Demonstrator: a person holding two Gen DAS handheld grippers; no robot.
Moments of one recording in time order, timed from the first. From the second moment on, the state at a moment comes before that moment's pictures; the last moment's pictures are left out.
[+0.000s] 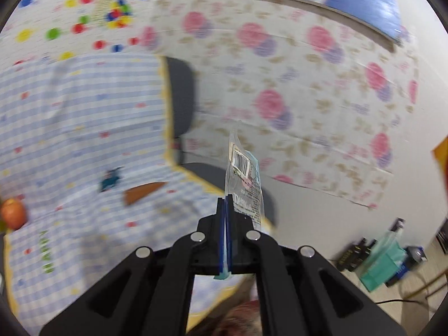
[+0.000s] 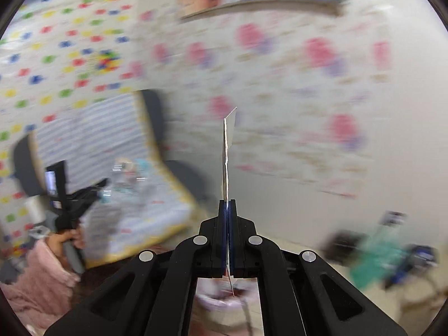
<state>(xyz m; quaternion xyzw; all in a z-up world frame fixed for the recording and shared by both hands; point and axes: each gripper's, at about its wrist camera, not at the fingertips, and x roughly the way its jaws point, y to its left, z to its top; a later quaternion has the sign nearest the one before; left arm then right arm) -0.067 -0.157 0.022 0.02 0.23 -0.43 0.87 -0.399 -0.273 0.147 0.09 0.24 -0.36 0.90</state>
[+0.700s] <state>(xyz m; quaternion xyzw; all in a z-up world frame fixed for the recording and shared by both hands) -0.156 -0.213 -0.016 0.08 0.24 -0.51 0.82 -0.421 -0.290 0.038 0.15 0.24 -0.37 0.88</state>
